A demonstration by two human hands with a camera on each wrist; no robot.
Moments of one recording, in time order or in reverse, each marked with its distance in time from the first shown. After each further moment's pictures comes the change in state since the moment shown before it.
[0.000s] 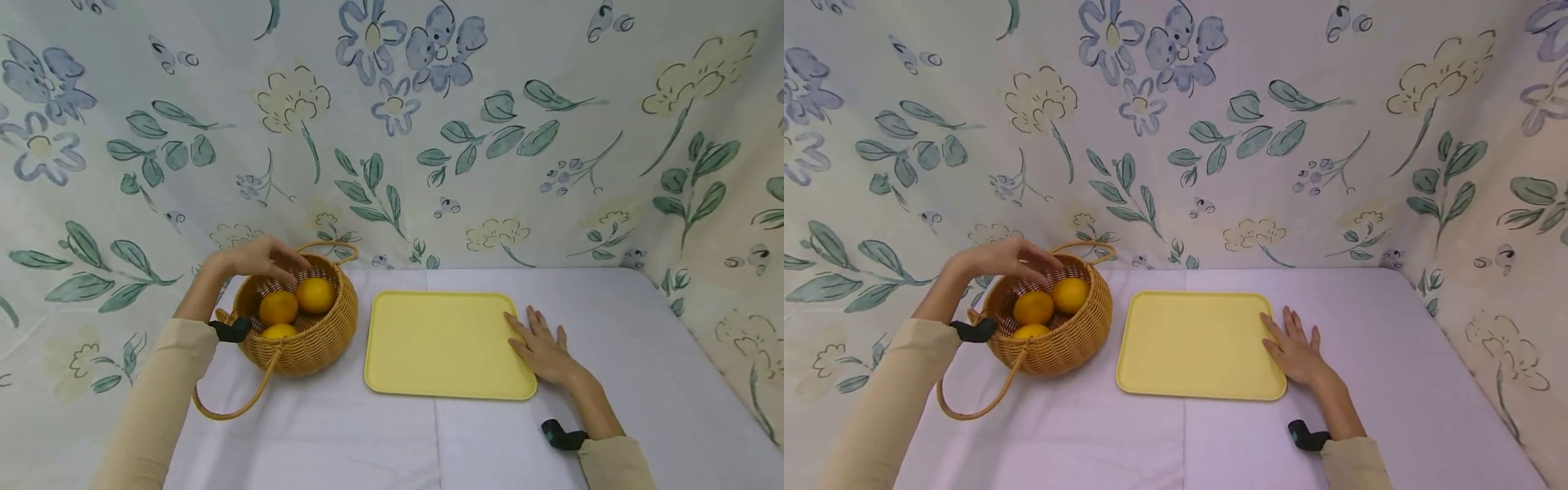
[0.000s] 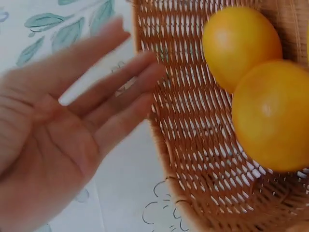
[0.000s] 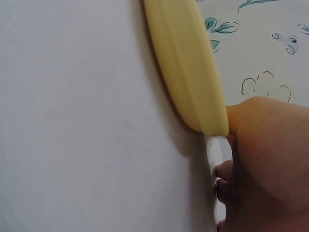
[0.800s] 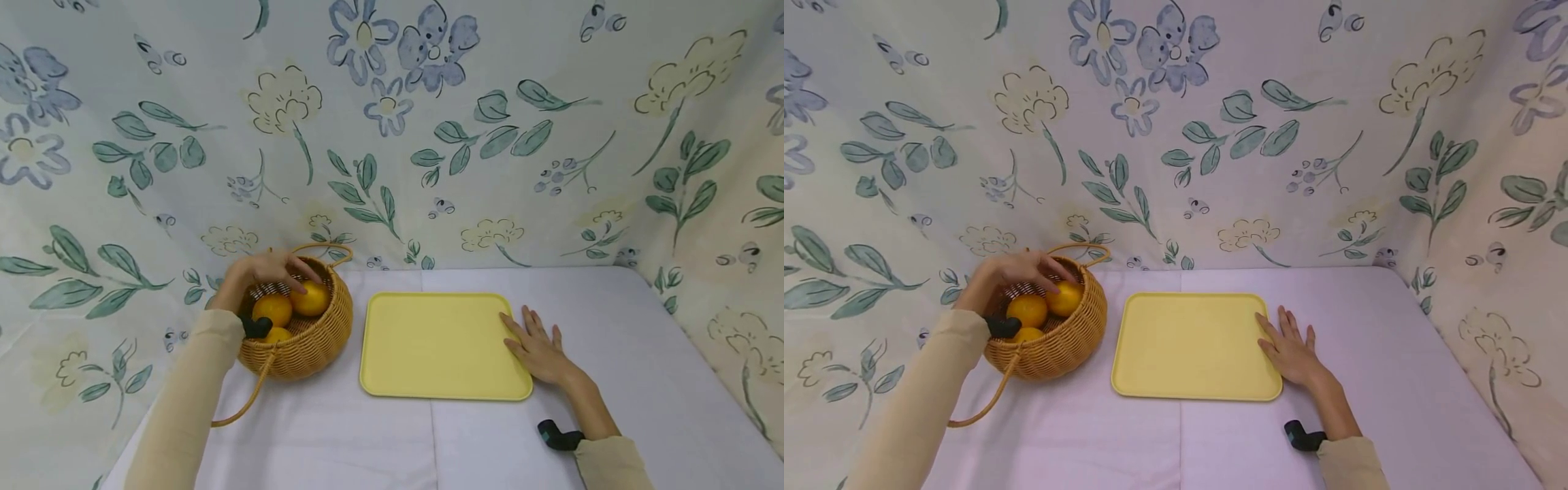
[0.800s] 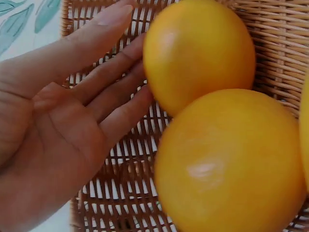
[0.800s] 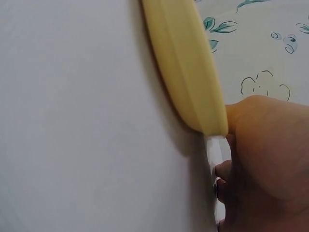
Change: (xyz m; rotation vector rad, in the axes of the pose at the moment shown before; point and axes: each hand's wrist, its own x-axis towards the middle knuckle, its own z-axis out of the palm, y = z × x) left_hand 0.053 -0.032 0.021 -0.140 -0.125 -0.135; right_hand -0.001 0.001 0.003 -0.001 0.016 0.010
